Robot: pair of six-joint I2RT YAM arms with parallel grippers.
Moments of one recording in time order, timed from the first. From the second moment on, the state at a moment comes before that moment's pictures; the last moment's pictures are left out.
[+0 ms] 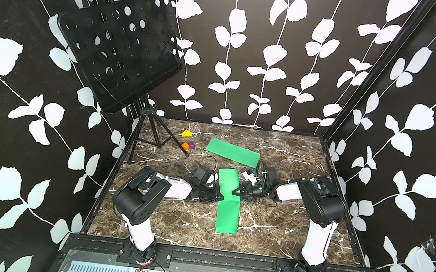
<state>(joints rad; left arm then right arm) -0.63 1.73 0.69 0.08 0.54 -0.76 0.40 1.96 0.80 0.24 -1.00 0.66</state>
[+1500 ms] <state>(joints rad) -0.62 1.75 0.66 0.17 0.58 -0.76 0.33 2.12 1.15 0.08 -0.95 0.61</state>
